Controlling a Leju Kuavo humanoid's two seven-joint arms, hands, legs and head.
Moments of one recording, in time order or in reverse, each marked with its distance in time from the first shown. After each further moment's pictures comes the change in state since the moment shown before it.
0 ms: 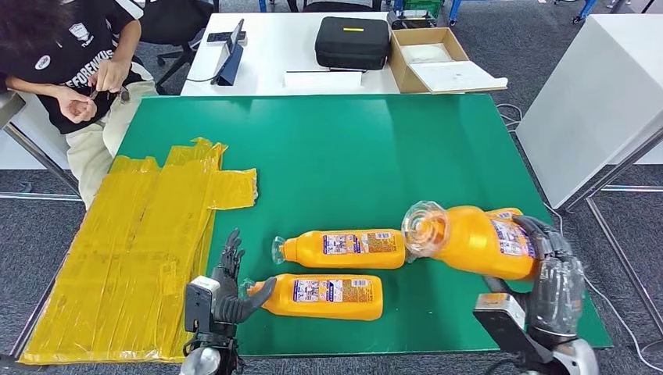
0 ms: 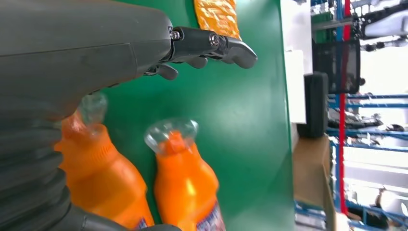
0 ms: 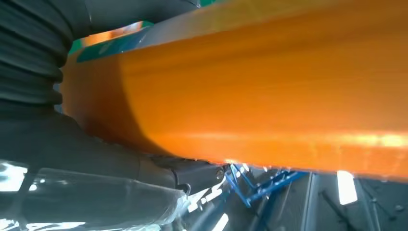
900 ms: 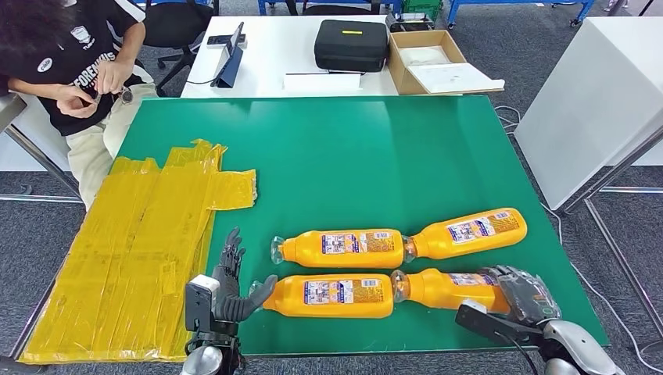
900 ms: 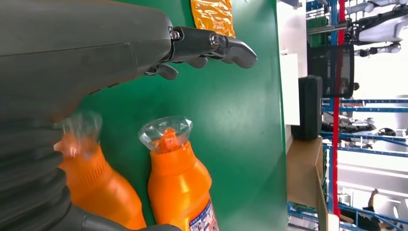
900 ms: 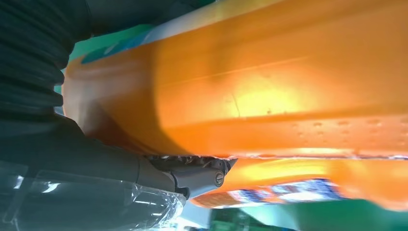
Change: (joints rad) left arm -0.010 0.017 -0.040 0.009 0.054 0.035 -0.013; right arm -0.104 -0.360 0.146 0.403 0.102 0.502 0.161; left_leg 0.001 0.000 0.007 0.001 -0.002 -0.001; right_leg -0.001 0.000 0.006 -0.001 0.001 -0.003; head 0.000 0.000
